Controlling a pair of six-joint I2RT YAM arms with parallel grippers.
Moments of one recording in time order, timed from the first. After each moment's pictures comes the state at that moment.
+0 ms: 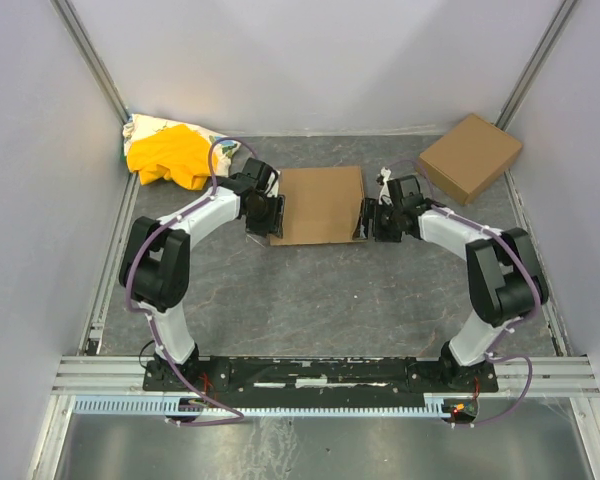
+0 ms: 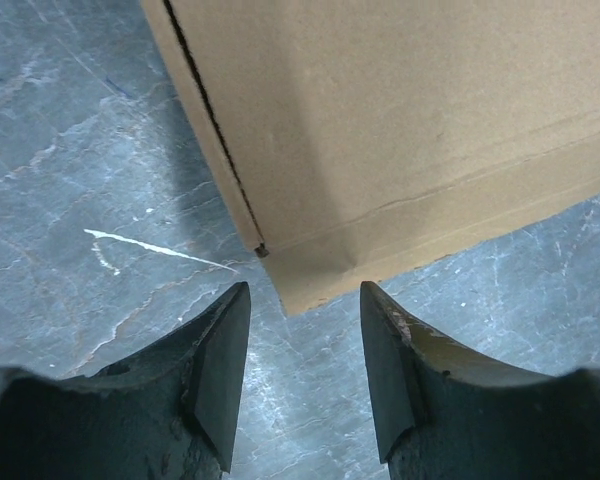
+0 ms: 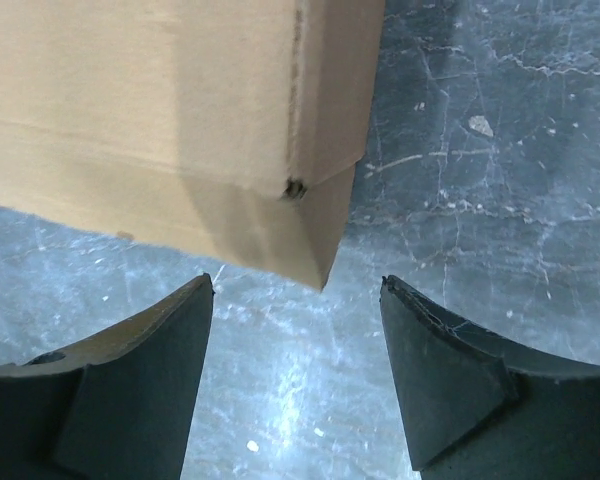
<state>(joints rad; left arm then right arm) -0.43 1.84 1.34 -0.62 0.14 -0.25 0.31 1.72 1.01 -0.23 -0.25 0.37</state>
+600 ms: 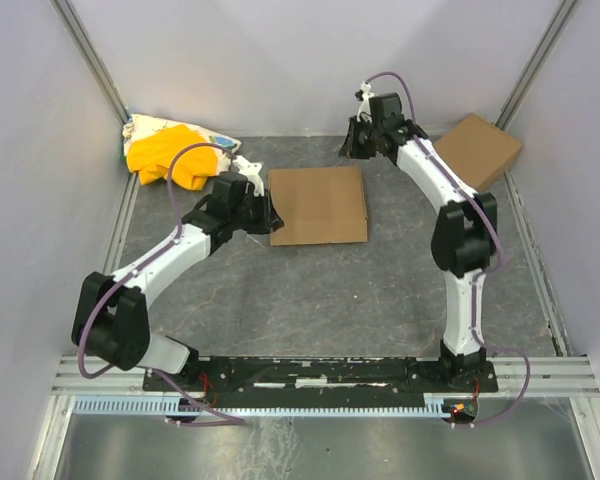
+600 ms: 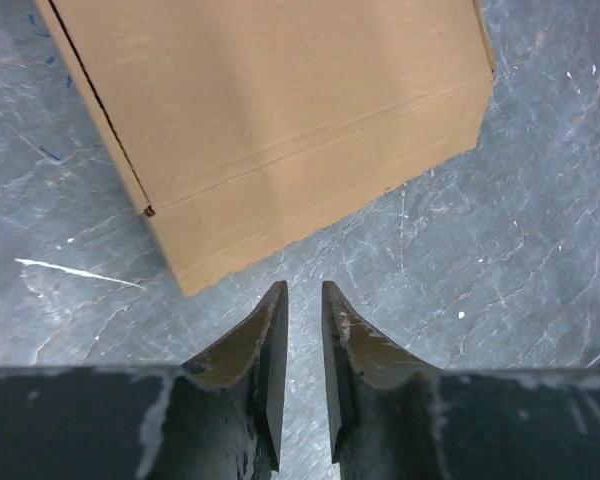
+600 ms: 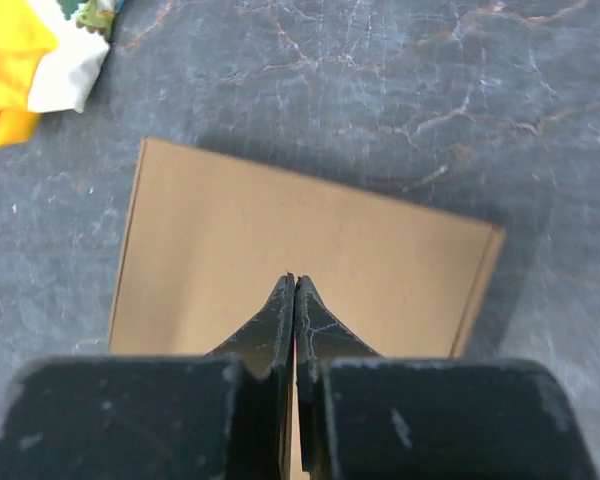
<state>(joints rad) -0.43 1.43 1.01 -0.25 0.24 -0.35 0.31 2.07 1.90 -0.49 -0.26 0.32</state>
